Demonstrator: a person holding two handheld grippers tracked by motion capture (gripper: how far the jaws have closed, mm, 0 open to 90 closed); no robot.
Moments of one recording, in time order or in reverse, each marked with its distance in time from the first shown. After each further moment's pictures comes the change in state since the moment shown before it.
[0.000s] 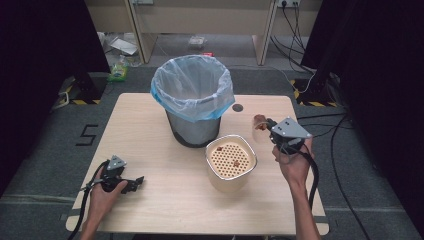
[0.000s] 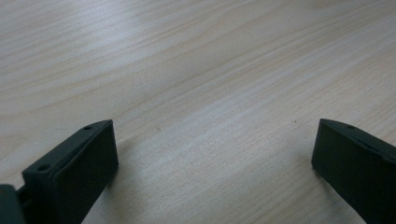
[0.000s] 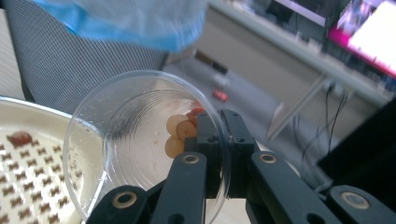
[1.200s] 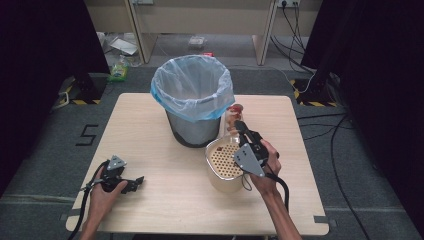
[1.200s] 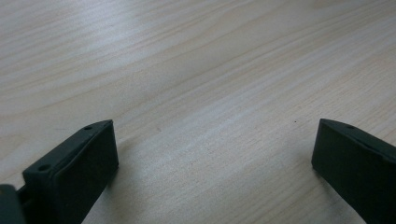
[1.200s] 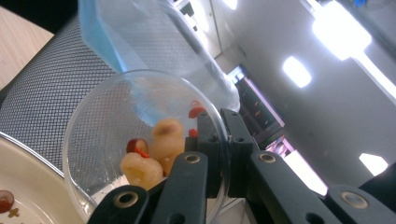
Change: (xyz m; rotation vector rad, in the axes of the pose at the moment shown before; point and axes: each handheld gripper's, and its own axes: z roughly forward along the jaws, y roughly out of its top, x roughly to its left) left arm 0.000 0.000 0.000 -0.001 0.000 0.000; right arm 0.087 0.007 0.016 -0.341 -0.207 -0.484
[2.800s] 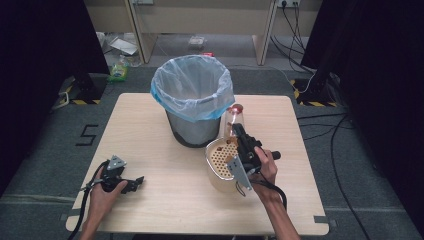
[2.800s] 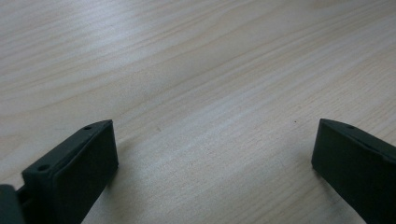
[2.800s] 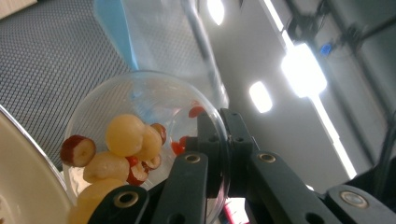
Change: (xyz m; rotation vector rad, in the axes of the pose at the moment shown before) left arm 0.000 0.000 0.000 0.000 0.000 0.000; right arm 0.020 -0.001 -0.005 -0.036 -0.110 -0.268
